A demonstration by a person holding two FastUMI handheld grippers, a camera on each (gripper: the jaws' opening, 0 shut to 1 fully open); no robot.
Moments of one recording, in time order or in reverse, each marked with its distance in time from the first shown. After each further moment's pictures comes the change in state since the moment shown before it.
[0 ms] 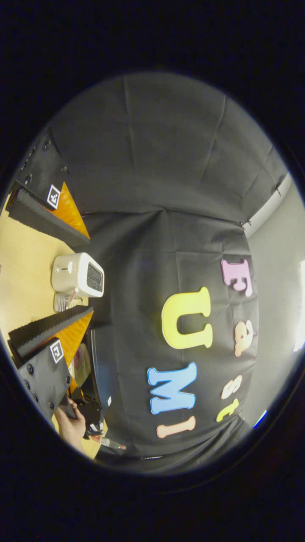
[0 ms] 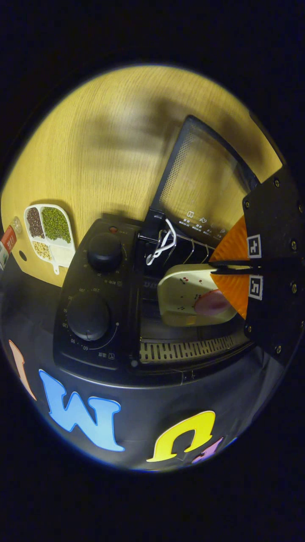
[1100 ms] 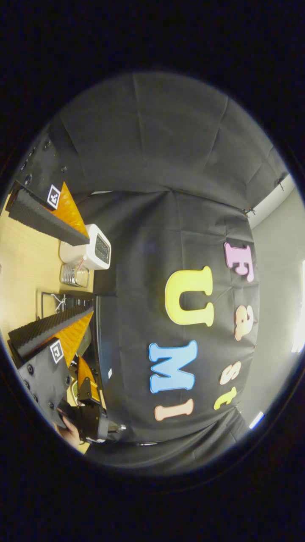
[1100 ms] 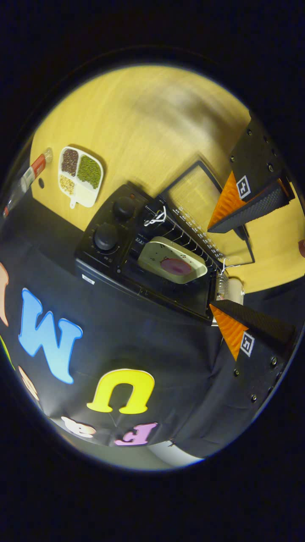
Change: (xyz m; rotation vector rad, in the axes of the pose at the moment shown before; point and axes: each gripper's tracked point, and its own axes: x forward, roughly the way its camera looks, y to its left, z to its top) left arm -0.035 -0.083 -0.007 -0.030 0.031 -0.137; right arm -0.136 -0.008 -0.007 -0.516 0.120 0.212
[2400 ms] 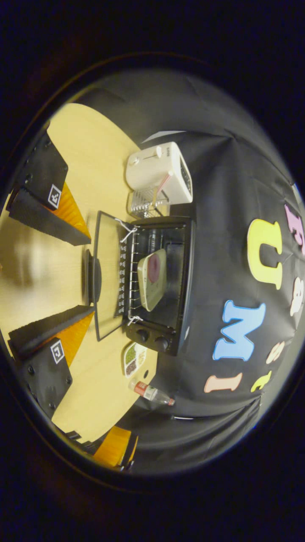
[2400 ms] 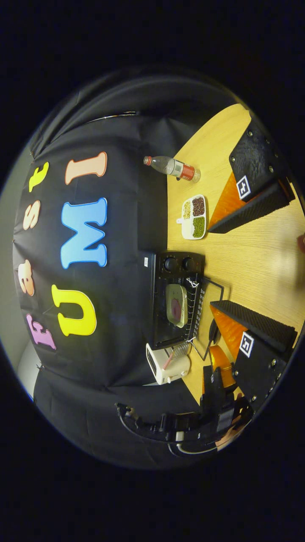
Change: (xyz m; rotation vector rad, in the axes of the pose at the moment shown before) left arm 0.038 -0.149 -0.207 -0.044 0.497 -0.295; right arm -0.156 -0.069 0.059 -1.010 -0.263 -0.202
